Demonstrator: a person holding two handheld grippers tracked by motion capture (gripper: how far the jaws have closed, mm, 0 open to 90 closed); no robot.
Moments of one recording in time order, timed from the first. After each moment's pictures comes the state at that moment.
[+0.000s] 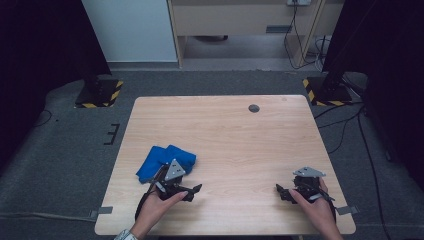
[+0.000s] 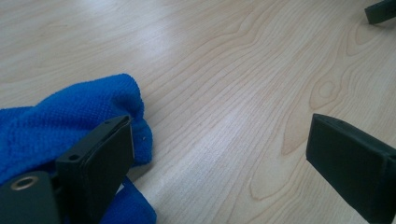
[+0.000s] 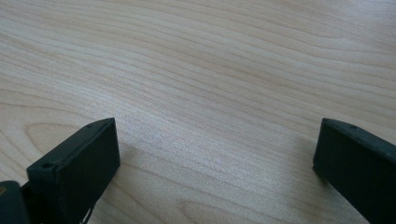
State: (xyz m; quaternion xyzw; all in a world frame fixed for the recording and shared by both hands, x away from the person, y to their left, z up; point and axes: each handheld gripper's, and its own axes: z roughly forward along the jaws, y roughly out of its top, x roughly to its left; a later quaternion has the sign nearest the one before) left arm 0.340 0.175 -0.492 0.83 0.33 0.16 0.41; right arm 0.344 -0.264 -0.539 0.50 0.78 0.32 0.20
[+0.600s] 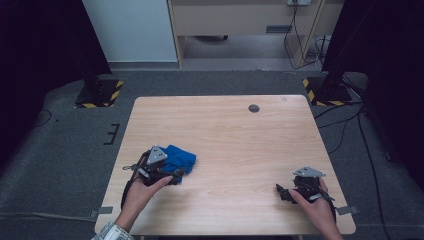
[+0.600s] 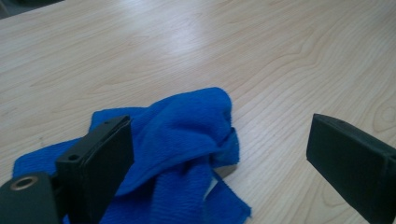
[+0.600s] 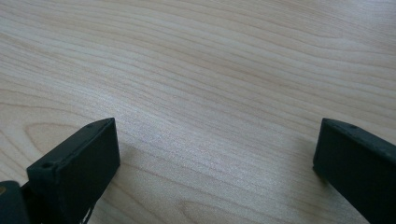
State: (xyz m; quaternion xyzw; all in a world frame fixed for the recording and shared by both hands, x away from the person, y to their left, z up) left arm 0.369 0.225 -0.467 0.81 0.38 0.19 0.40; right arm 0.344 -0.264 -0.539 0.50 0.78 0.32 0.20
